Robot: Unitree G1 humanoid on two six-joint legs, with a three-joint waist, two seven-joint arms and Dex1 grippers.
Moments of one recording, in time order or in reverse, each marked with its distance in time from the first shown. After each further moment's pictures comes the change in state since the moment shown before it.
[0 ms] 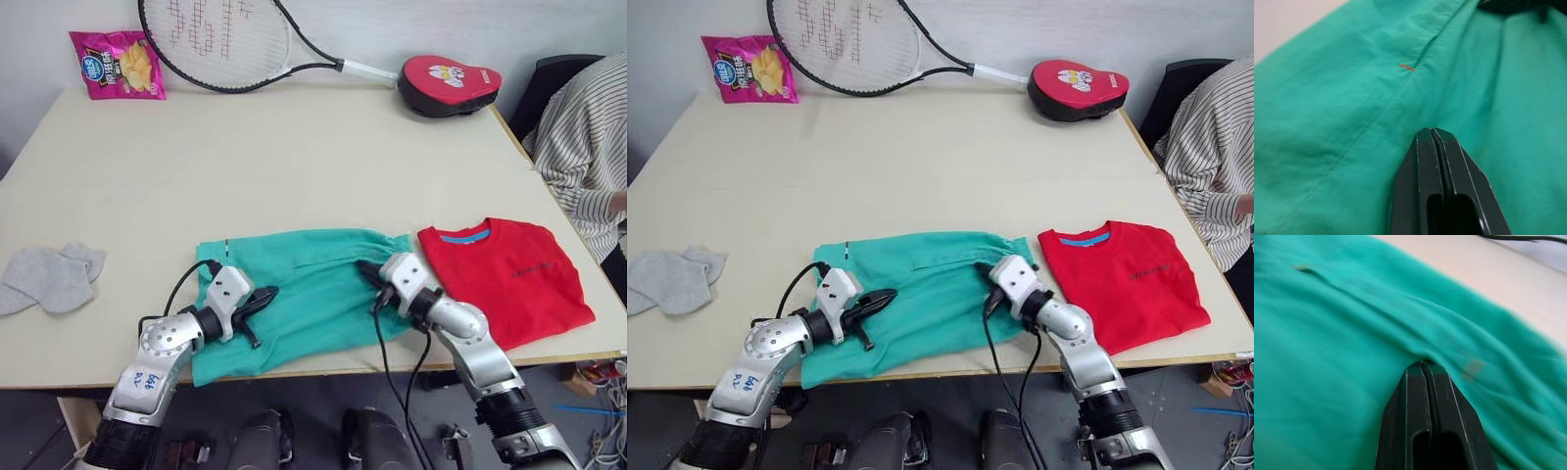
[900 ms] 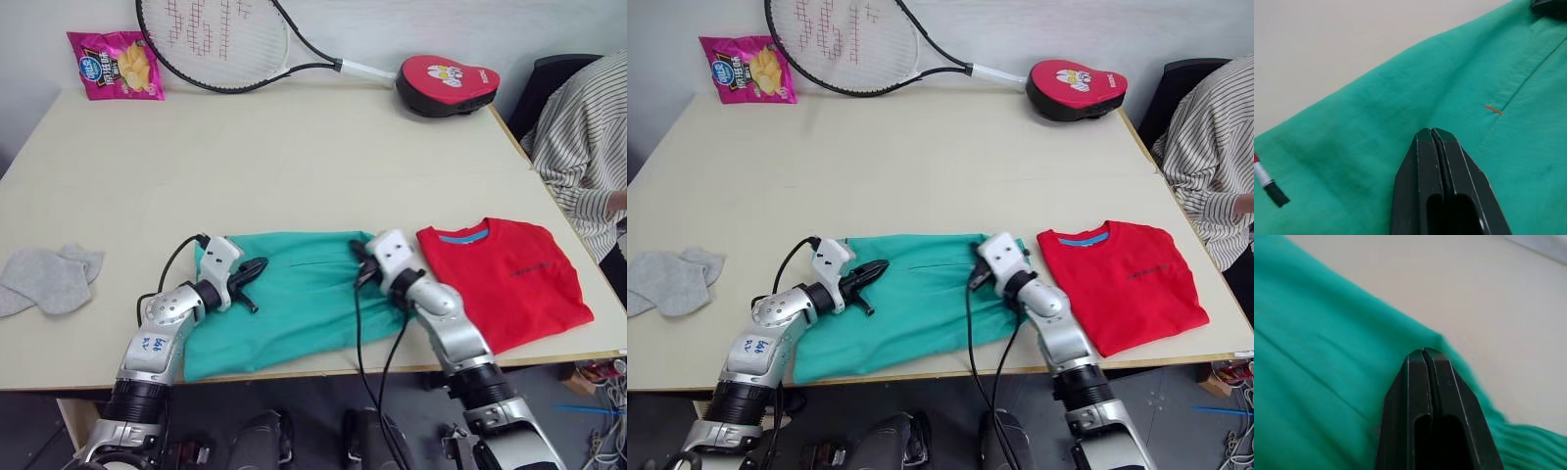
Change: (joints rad) left arm -0.210 -0.031 0.039 0.244 -0.018 -0.006 0.025; right arm -0.133 0.111 -0.021 0.069 -0.024 0.128 -0.081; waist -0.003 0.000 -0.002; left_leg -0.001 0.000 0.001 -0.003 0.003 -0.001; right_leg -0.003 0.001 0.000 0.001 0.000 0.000
